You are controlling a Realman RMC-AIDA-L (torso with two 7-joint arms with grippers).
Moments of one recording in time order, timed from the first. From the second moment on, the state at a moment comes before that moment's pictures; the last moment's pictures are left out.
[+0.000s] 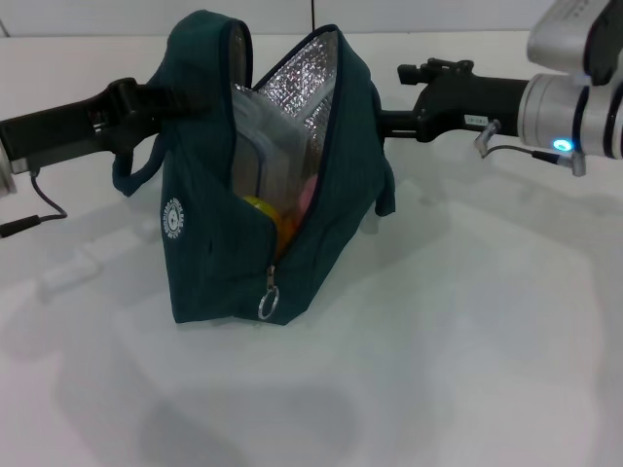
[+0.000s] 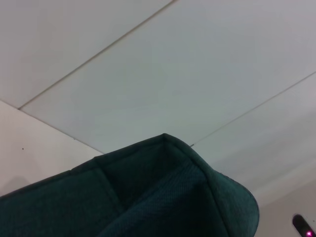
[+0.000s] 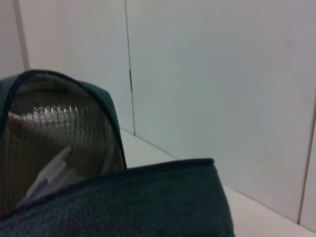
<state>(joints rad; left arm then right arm) -0.44 -2.08 0.69 0.86 1.78 1.57 -2.33 0.80 2.03 -1.37 -0.44 -1.33 -0.84 1.25</state>
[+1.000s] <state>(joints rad) -0.44 -2.08 0.69 0.84 1.77 1.57 -2.32 0.81 2.03 -1.43 -0.49 -1.31 -0.80 1.22</state>
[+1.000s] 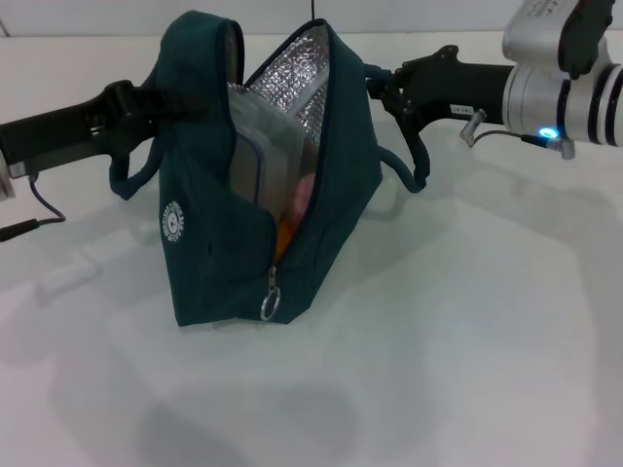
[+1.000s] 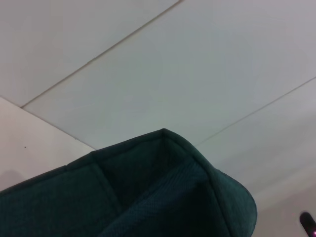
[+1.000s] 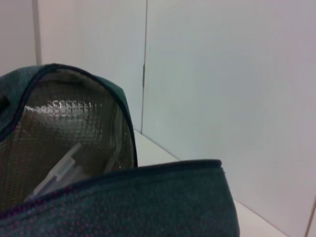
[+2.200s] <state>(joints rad) -0.51 -2.09 0.99 0.48 1.40 1.61 -2.15 0.37 2.00 -1.33 -1.03 -1.30 -0.99 1.33</state>
